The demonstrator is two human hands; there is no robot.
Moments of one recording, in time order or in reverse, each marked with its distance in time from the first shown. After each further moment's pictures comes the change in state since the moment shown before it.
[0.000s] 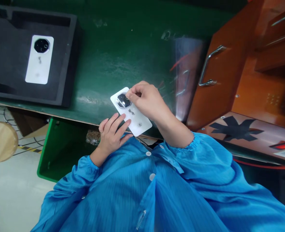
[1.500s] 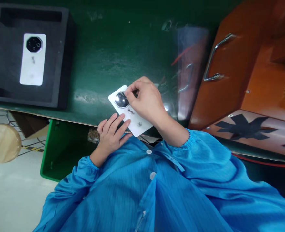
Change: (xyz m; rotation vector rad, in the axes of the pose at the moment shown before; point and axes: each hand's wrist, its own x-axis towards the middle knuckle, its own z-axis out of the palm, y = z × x) left_hand 0.005 -0.002 0.001 0.075 0.069 0.088; right_hand -0.002 0.009 0.011 -0.207 0.130 -0.058
